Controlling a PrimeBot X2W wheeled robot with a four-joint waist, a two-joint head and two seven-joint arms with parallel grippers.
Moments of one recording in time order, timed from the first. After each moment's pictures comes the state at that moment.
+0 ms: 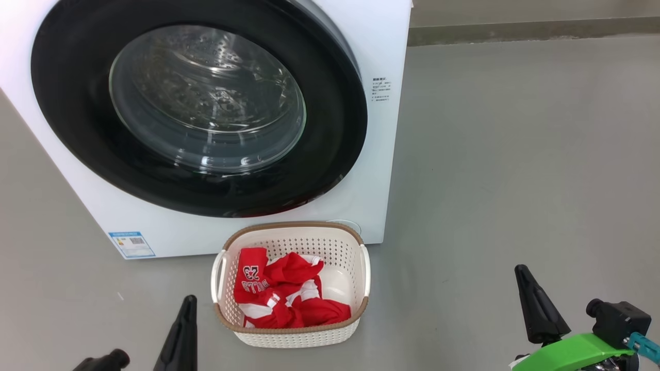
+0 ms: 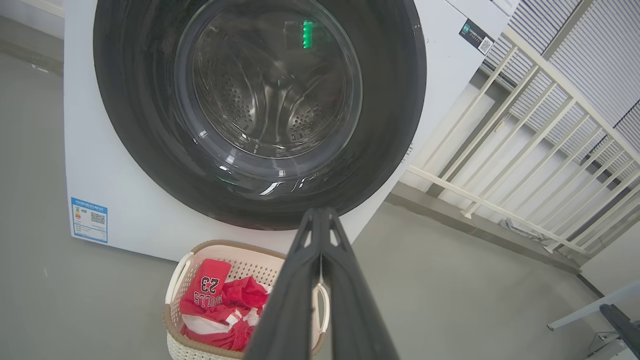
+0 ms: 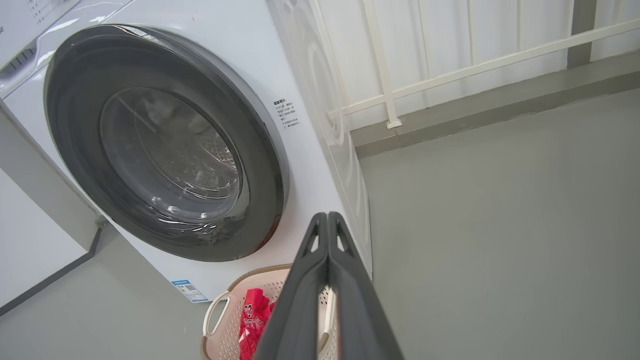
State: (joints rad) left arm 0.06 0.04 -0.06 0.09 -0.57 -0.07 -0.18; right arm 0.05 -0.04 -0.01 0.20 0.49 0.13 -0.18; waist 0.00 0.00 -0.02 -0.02
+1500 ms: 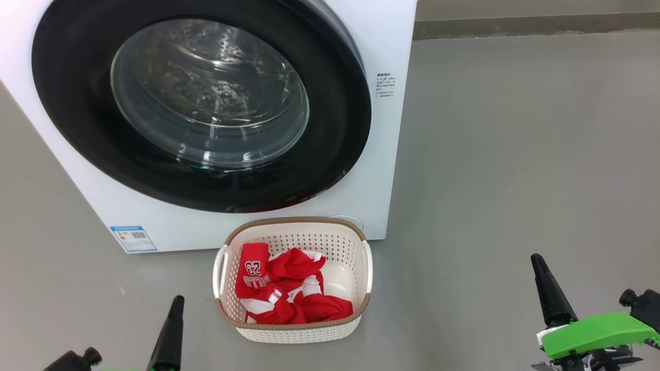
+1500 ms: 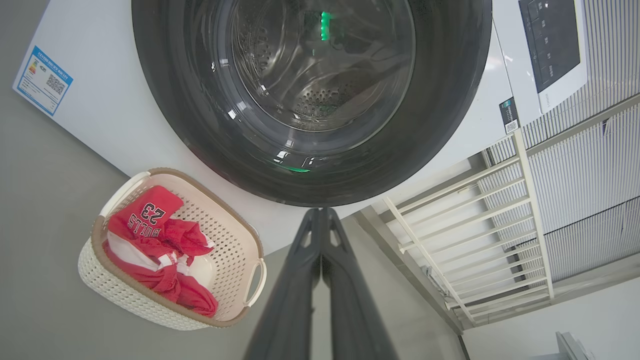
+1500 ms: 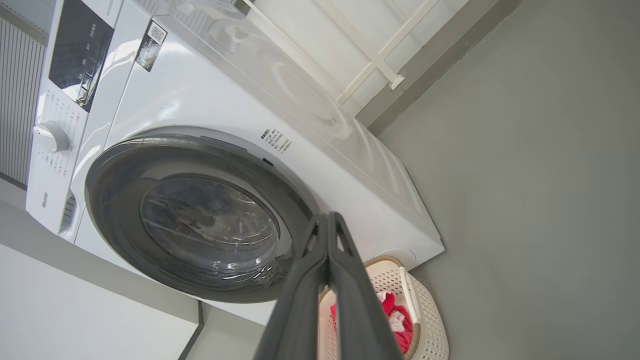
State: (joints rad) left arm 0.01 0.05 -0.02 0.17 -1.09 -0.09 -0.06; right arm -0.01 -0.05 -0.05 0.23 1.04 0.13 -0.05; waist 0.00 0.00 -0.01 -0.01
